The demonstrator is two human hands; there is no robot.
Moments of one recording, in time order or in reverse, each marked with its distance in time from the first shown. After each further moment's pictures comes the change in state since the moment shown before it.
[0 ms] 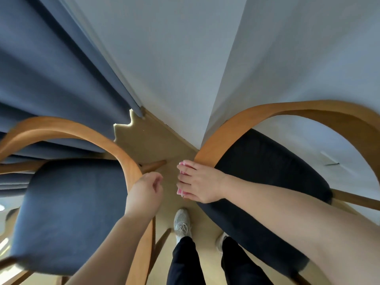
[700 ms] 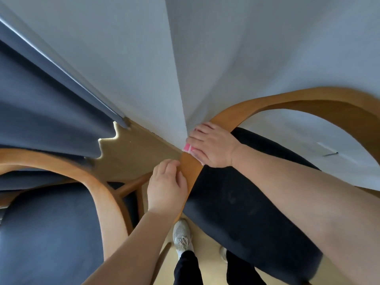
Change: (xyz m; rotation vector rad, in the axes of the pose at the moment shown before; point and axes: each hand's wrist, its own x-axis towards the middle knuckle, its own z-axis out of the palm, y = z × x) left_hand 0.047 0.077 0.079 0.091 0.161 0.313; right_hand -0.058 0.115 0.022 0.088 0.209 0.474
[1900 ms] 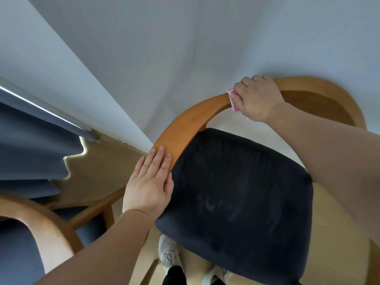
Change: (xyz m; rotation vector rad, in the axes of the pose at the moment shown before) left_hand 0.041 0.028 0.044 0.423 -0.163 0.388; right_hand -0.107 0.178 -0.002 -0.391 0.040 0.589
